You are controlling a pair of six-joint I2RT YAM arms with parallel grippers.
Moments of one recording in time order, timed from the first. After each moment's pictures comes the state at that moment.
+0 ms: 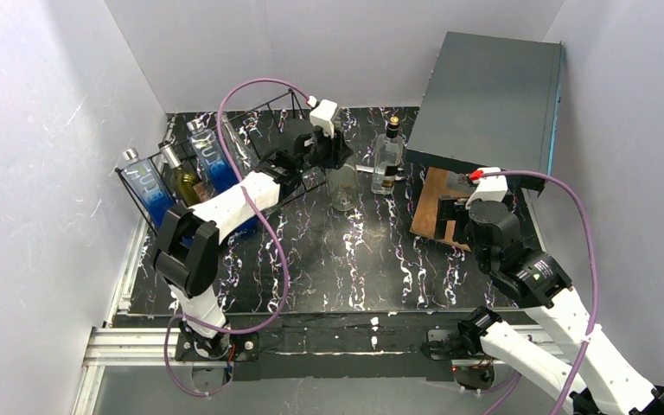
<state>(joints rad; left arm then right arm) -0.57 1.74 1.31 0.12 0.14 -0.14 0.64 0.65 0.90 -0.74 0.53 0.24</state>
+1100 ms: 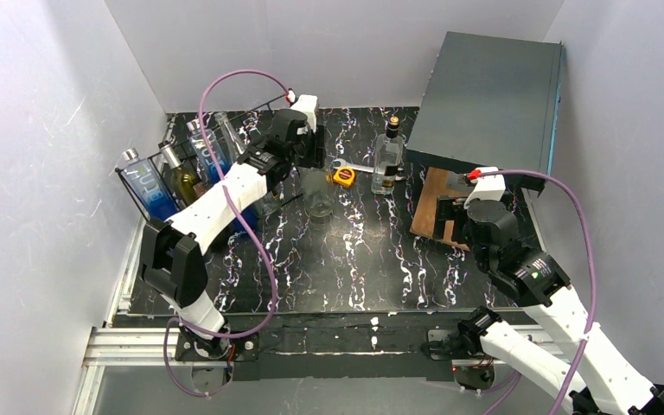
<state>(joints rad) -0.55 1.65 1.43 -0.32 -0.11 -0.23 0.64 0.66 0.90 -0.74 0.52 0.24</state>
